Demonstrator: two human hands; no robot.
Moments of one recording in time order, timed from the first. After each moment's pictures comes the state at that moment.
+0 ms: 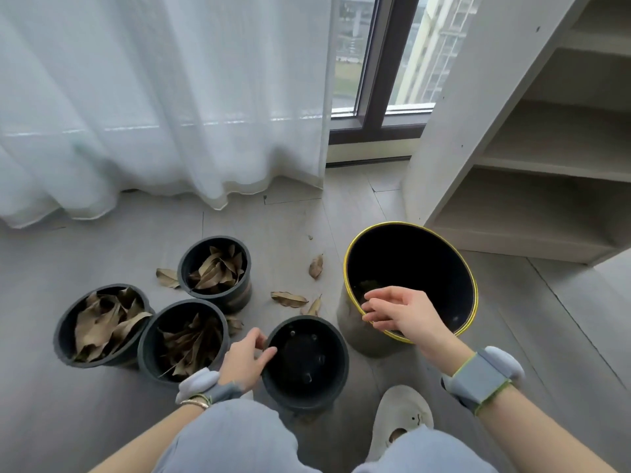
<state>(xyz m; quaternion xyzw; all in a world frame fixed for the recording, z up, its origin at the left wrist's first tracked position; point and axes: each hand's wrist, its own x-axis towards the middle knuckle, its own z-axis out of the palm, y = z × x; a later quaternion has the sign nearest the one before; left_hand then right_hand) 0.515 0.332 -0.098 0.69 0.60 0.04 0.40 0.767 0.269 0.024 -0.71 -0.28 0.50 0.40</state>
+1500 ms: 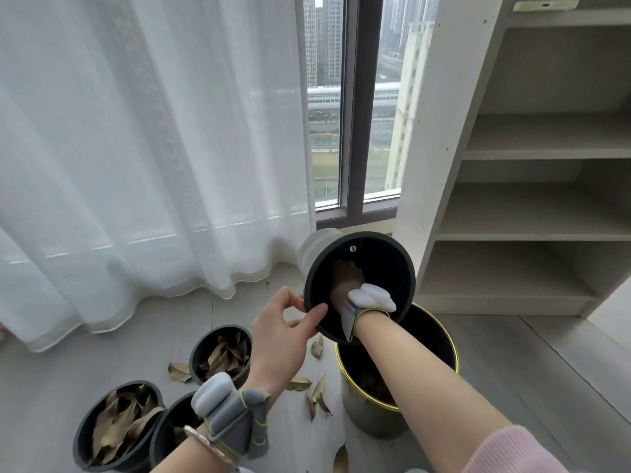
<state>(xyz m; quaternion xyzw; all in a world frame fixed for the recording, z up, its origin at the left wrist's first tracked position) 0.608 0.325 0.150 0.63 0.47 0.39 0.48 0.746 0.380 0.132 -0.83 -0.46 0.22 0.22</state>
